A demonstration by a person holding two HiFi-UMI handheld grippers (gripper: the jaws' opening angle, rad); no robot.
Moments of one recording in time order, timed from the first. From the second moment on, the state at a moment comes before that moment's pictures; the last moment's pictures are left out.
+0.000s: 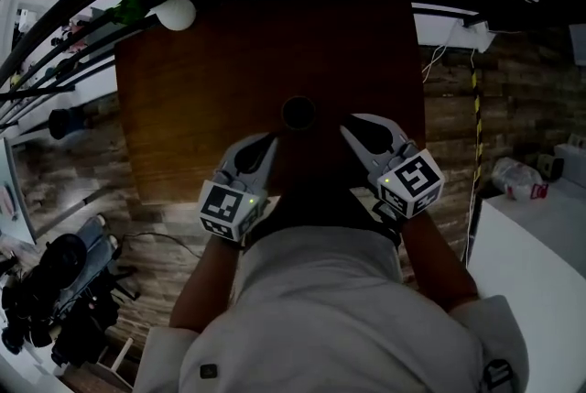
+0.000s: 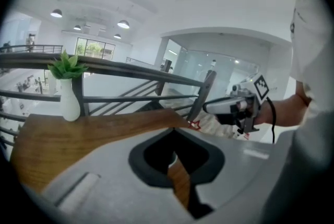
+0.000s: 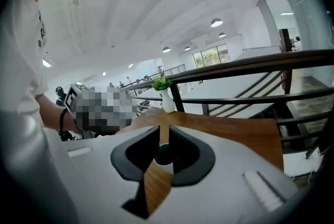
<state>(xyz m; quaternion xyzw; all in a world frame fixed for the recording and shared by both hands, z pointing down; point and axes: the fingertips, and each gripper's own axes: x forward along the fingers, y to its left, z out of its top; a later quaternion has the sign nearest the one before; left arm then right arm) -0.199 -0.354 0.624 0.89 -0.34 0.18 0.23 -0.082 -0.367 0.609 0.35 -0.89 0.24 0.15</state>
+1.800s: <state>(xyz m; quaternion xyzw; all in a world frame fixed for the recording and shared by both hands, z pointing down) -0.256 -0.178 0.414 0.93 -0.35 0.09 0.07 -0.172 -0.164 0.396 0.33 -0.94 0.07 0.07</state>
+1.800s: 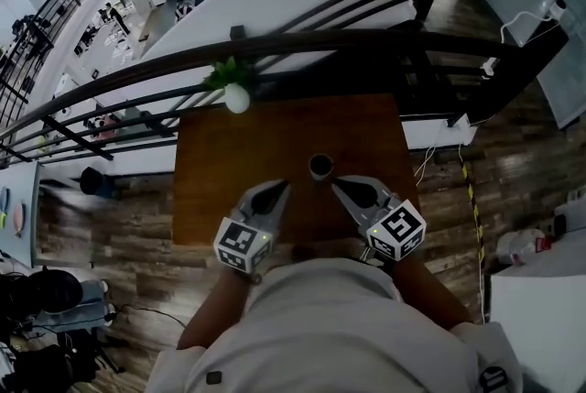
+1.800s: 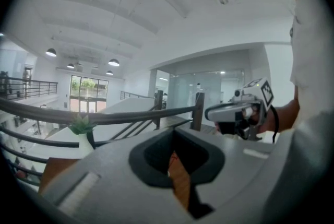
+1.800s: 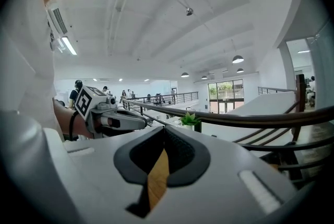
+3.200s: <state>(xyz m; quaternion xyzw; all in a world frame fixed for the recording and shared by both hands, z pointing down) -0.078 0.028 0.435 0.91 -0.39 0.10 0.07 0.001 0.030 0.423 0.27 -0.96 0.08 0.07</state>
